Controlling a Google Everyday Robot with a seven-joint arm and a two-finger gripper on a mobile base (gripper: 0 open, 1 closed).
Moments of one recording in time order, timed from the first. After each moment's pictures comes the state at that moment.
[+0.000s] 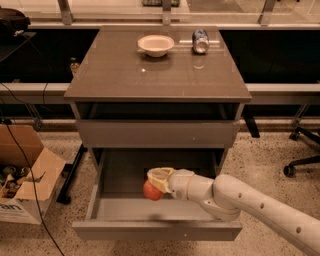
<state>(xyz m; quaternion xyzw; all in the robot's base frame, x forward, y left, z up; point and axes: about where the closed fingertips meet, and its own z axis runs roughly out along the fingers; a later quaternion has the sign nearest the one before) 0.550 0.010 0.583 -0.34 0.72 0.34 0.50</state>
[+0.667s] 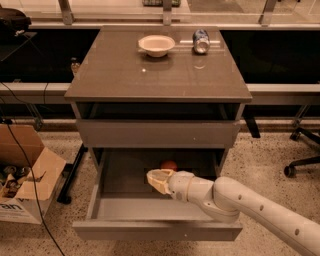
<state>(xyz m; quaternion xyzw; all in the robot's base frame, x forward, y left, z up) 0.548 0.009 0.582 -0.33 0.71 0.36 0.50</state>
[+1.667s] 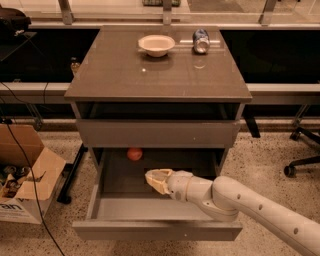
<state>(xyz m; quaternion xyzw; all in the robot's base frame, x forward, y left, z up) 0.547 0.015 0.583 -0.33 0.71 0.37 0.50</state>
